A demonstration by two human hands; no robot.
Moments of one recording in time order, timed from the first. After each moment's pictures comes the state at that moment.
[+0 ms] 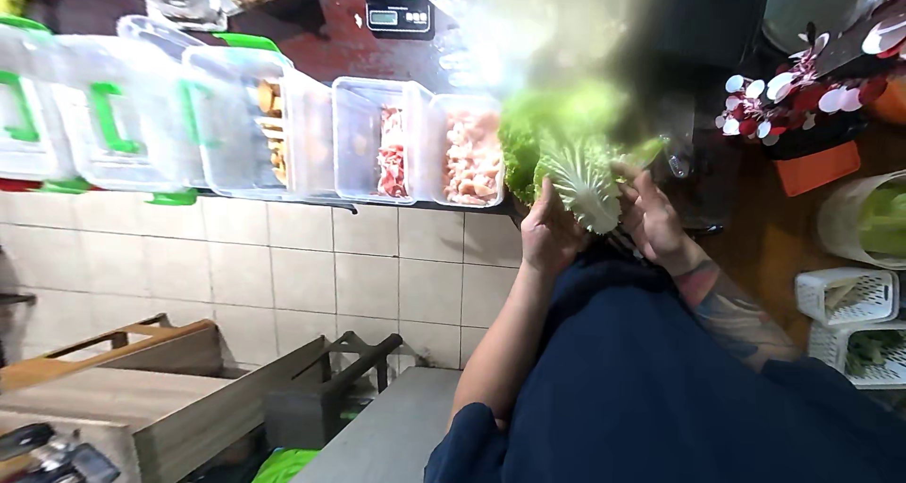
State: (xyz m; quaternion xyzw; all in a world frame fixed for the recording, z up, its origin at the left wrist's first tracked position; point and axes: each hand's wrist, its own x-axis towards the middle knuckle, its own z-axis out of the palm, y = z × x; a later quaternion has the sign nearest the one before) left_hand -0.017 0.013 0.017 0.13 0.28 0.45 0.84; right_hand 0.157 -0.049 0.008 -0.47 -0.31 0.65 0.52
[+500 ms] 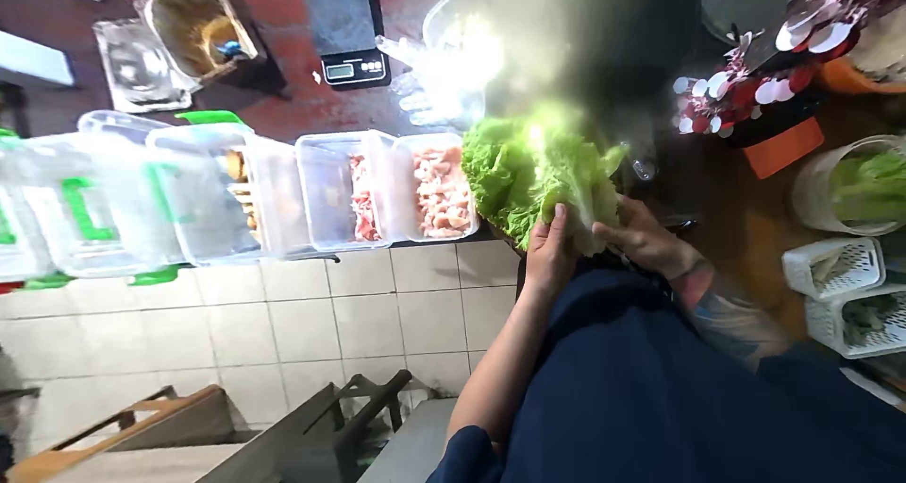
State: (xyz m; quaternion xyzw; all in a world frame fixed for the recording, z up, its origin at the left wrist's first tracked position) left_hand 0.003 -0.014 0.023 0.37 0.30 0.36 0.80; right_hand 0.183 -0.068 0.024 -0.46 -0.34 0.64 0.52
